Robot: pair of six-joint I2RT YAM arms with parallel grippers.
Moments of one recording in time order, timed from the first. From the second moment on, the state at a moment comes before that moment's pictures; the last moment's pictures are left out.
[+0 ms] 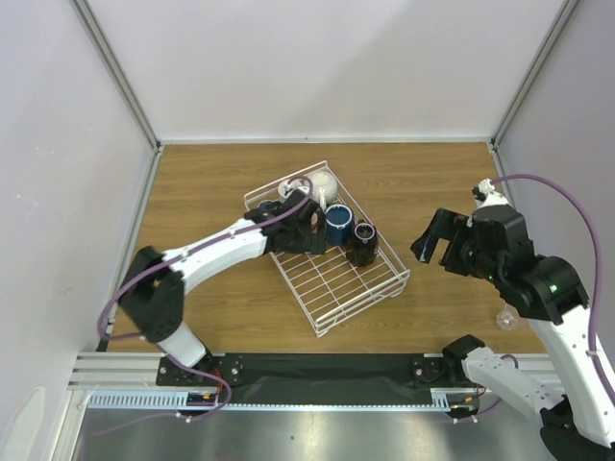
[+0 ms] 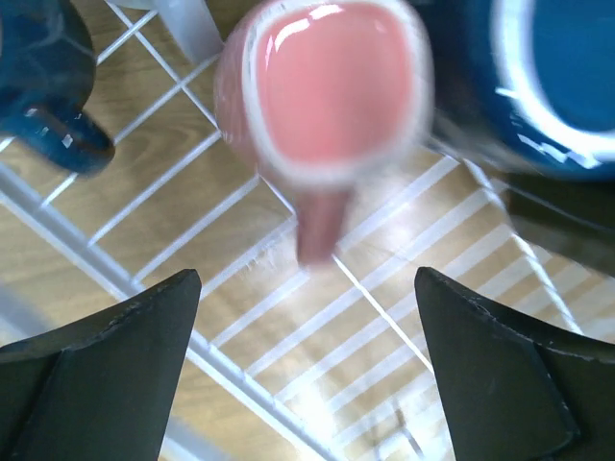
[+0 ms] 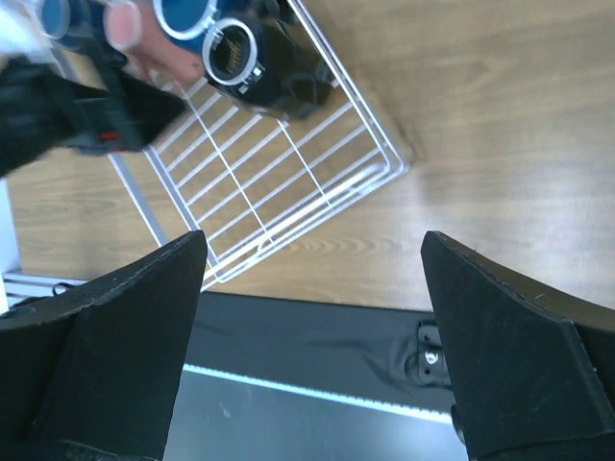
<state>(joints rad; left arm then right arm) -0.75 1.64 1.20 -0.59 -0.22 -0.59 0.48 0.81 1.30 -1.16 0.14 0.64</state>
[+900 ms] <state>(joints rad) -0.76 1.06 1.07 -0.58 0.12 -0.79 -0.31 1.08 1.21 -1.33 0.51 1.09</state>
